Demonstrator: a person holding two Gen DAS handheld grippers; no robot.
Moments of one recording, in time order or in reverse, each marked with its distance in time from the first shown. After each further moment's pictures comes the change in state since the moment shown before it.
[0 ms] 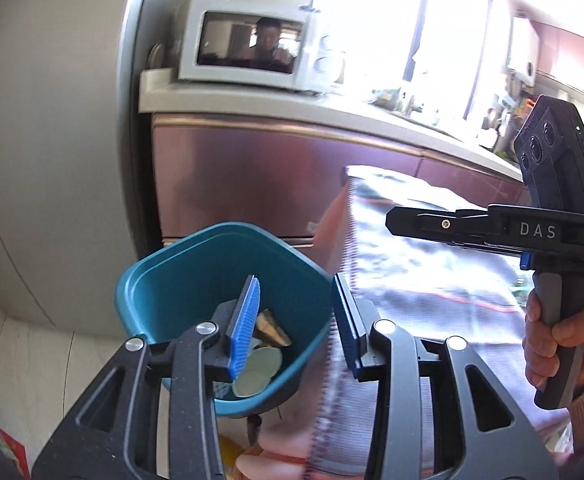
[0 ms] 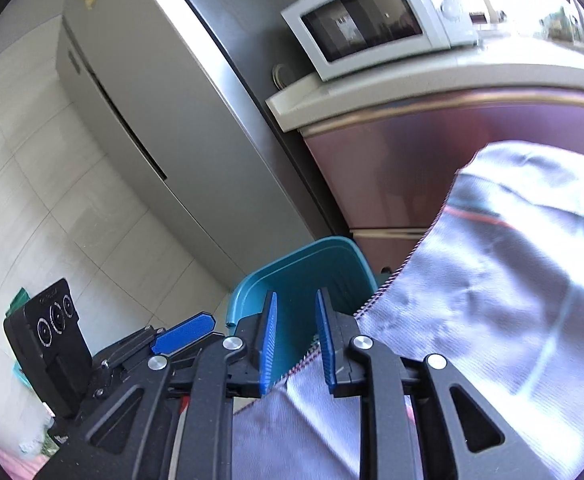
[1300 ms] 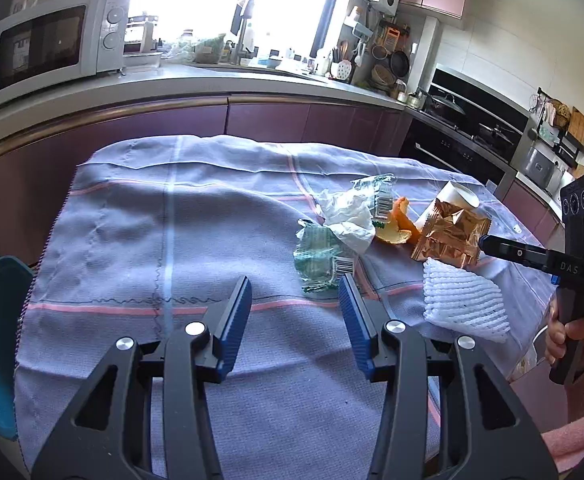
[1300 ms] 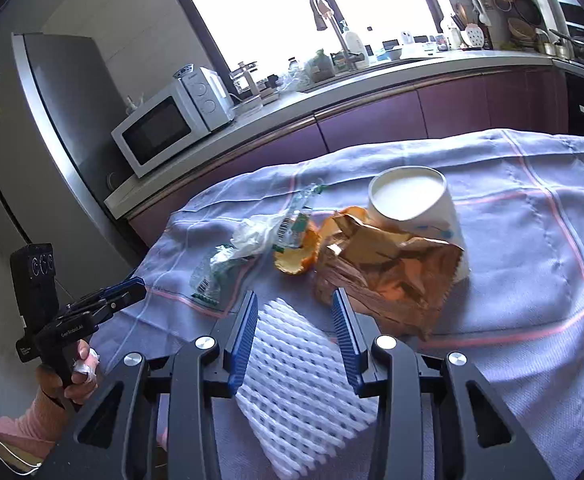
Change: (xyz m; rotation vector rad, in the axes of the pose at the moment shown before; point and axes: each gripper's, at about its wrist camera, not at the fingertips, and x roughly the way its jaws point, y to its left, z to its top) left arm 0.044 -0.228 -0.015 0.272 0.179 -0.454; right arm -0.308 -0.128 -0.176 0.307 -0.286 -0.527
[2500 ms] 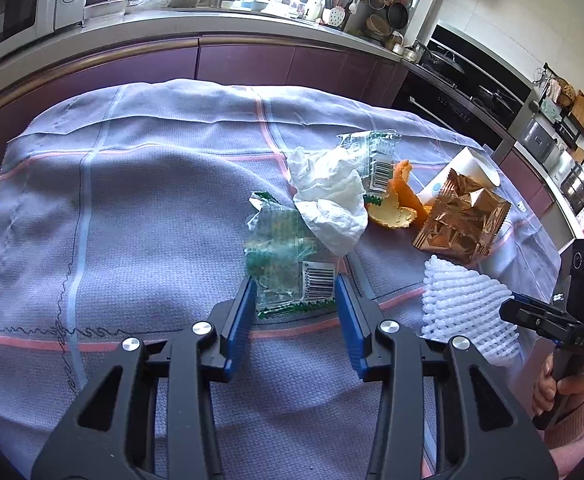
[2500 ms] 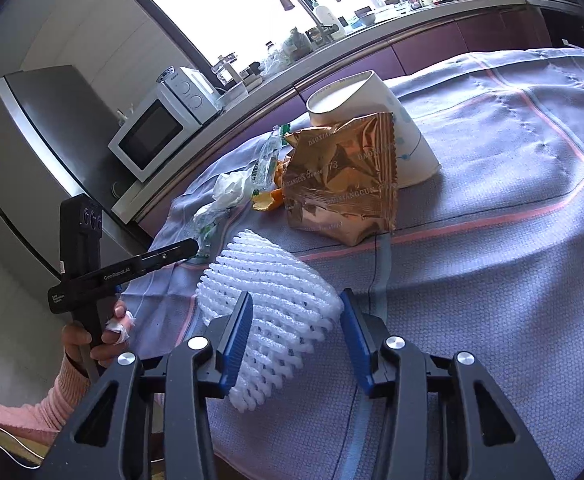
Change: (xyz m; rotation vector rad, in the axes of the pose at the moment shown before) left arm 0.083 -0.029 0.019 -0.018 0.202 -0.044; right arm -0.001 -0.029 -0.046 0.152 0.056 0.093
